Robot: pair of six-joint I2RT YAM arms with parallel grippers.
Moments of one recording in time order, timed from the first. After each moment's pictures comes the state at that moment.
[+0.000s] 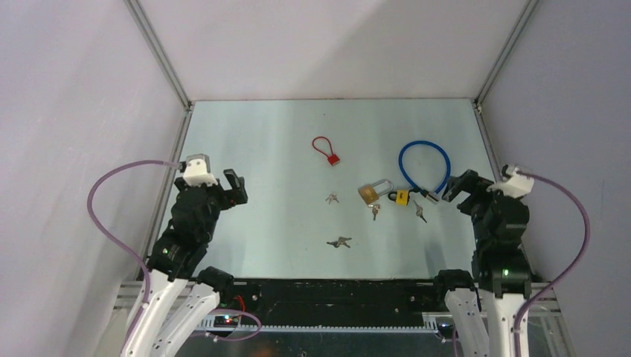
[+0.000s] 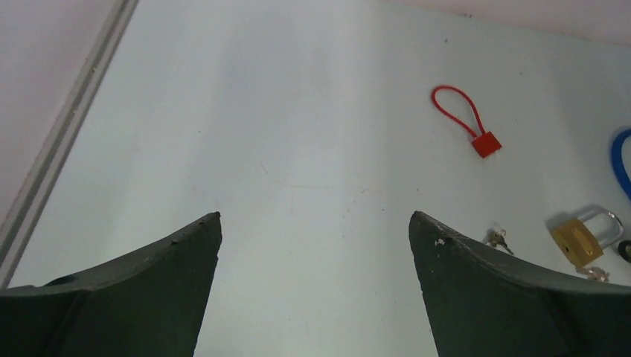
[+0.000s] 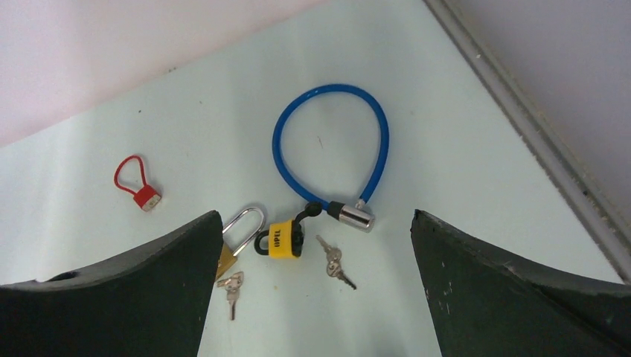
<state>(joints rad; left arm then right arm) -0.38 0.49 0.71 -0.48 -0.40 -0.27 -0.02 0.36 0.75 -0.57 0.15 0.30</state>
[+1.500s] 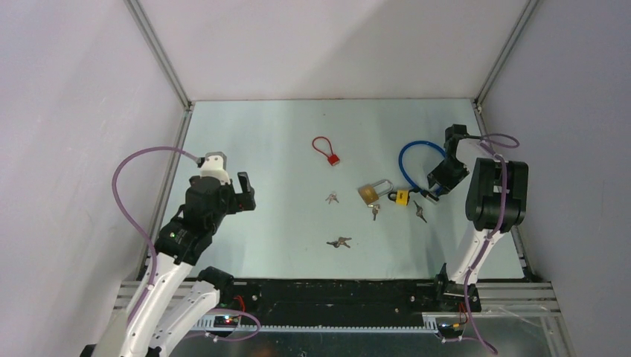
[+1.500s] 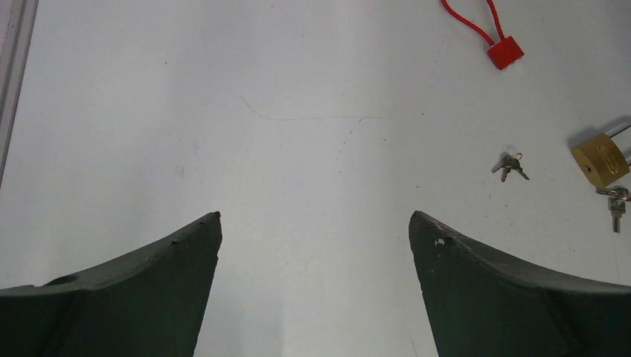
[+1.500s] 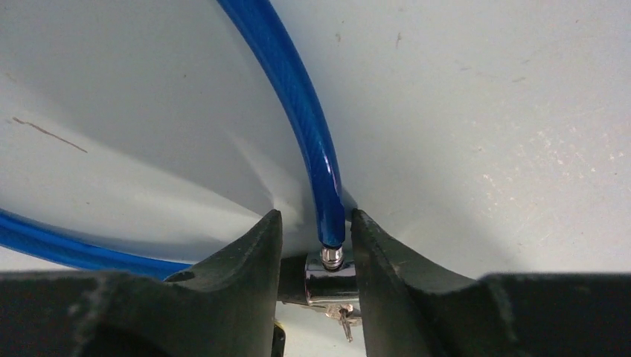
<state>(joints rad) -0.38 0.63 0.76 -0.64 -0.29 -0.29 -0.12 1.90 1.28 -0.77 0.12 0.73</state>
